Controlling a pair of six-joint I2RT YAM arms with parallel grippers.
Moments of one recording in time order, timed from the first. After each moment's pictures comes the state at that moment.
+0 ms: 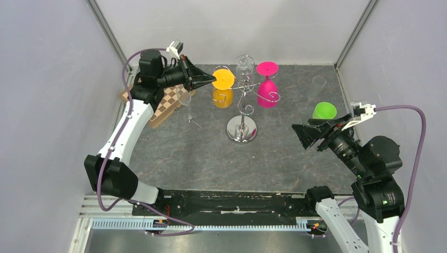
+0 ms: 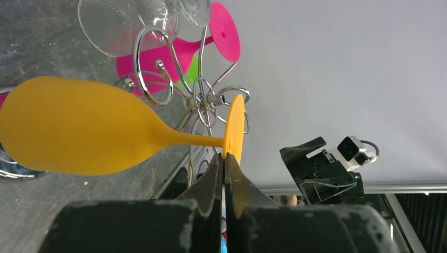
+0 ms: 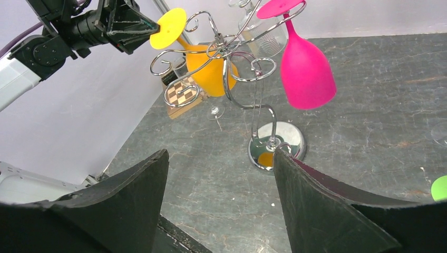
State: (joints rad) left arm -0.22 1.46 1.43 -0.14 0.91 -1.07; right arm 0.19 0.50 1.14 -0.65 -0.35 0.43
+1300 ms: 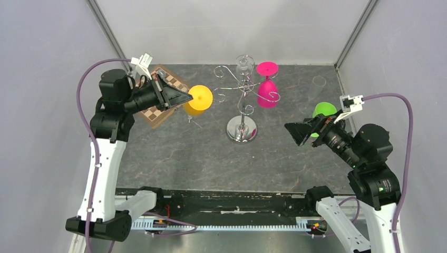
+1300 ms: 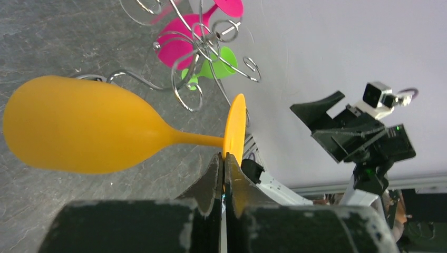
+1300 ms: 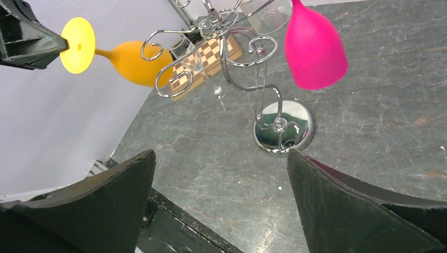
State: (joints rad) left arm -0.11 1.07 1.43 -0.63 0.82 -0.72; right arm 0.21 0.58 1.15 -0.69 -0.36 0.45
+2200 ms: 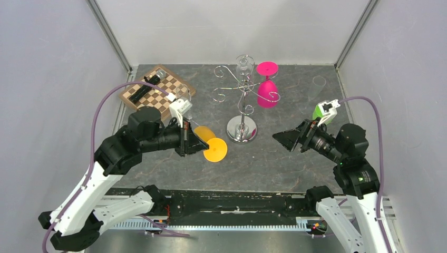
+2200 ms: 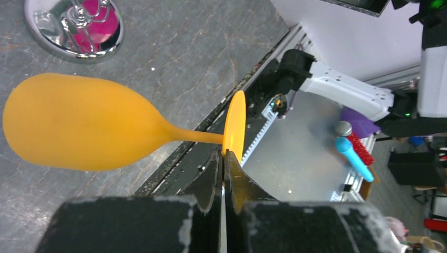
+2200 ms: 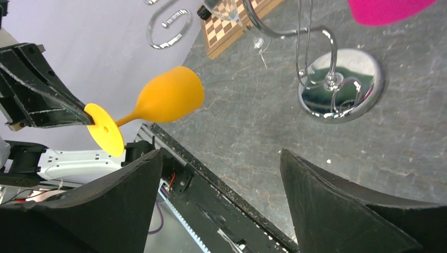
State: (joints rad) left arm -0.73 0.85 1.28 -0.87 0.39 -0.48; right arm 0.22 0.55 0.91 -0.55 -0.56 0.58
